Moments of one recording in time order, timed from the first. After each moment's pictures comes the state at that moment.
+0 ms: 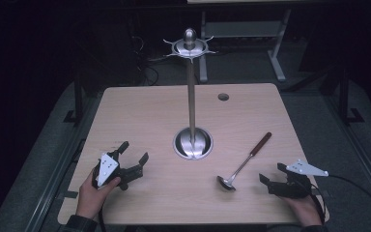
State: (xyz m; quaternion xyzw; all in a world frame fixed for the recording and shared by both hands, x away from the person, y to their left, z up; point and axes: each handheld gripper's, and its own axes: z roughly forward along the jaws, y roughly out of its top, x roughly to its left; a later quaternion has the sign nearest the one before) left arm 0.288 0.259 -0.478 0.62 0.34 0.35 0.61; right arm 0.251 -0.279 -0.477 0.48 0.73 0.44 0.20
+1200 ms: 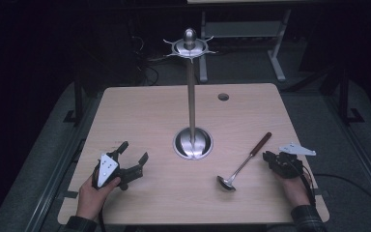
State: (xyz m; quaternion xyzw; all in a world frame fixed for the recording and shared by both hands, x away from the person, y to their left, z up) left arm 0.287 0.259 -0.479 0.62 0.34 0.35 0.61; right arm 0.305 -0.273 -0.474 0.51 0.73 0.40 0.23
